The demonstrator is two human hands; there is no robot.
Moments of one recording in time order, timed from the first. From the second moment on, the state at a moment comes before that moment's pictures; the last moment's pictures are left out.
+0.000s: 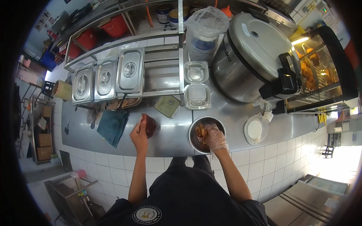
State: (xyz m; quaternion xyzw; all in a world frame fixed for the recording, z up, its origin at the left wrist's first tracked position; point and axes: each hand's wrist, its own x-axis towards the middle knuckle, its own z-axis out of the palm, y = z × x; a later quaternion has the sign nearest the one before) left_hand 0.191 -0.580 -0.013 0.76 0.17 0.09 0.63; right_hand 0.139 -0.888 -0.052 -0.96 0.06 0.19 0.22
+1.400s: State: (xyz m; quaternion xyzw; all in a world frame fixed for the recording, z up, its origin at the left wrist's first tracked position) left_hand 0.100 -0.718 -0.095 0.71 0.18 -0.16 0.66; right_hand 0.142 -0.903 -0.042 -0.95 -0.27 0.07 0.15
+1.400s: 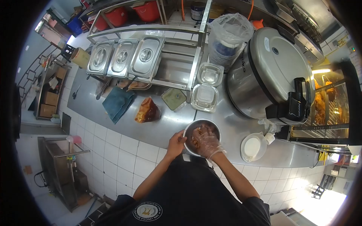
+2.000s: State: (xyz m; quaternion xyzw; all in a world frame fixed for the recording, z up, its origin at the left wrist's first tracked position) left_hand 0.104 -0.716 -0.092 0.71 0.18 -0.17 0.66; right_hand 0.169 -0.890 -0.046 -0.93 -0.13 0.29 0.18
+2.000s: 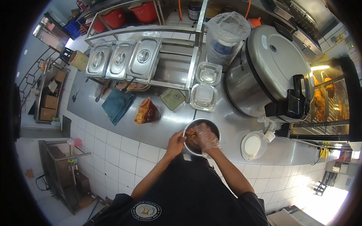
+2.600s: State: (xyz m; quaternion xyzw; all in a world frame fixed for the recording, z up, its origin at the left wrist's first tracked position) left_hand 0.108 -0.711 -0.097 0.71 0.18 -0.18 0.66; right_hand 0.148 -0.877 -0.046 -0.97 -0.19 0.02 0.15
